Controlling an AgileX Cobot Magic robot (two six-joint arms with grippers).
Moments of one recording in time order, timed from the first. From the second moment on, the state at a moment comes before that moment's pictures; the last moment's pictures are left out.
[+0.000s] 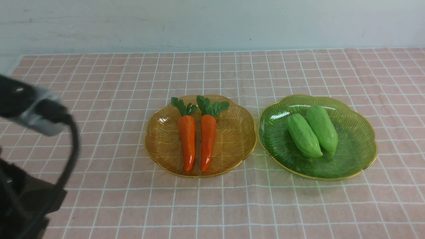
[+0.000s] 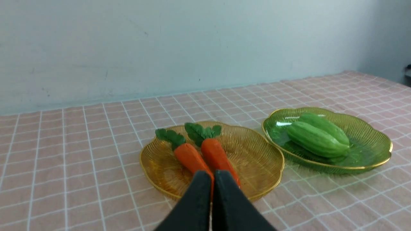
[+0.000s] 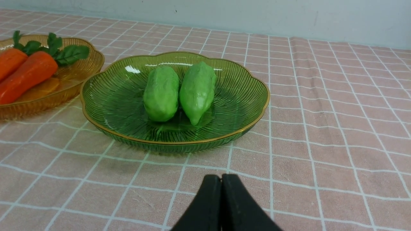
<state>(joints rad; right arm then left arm) 0.08 -0.01 0.03 0.13 0.39 -0.16 -0.41 0.07 -0.27 -0.12 0.34 0.01</state>
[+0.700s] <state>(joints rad) 0.08 -0.01 0.03 0.13 0.39 -0.16 -0.26 0.07 -0.04 -0.04 0.18 0.10</state>
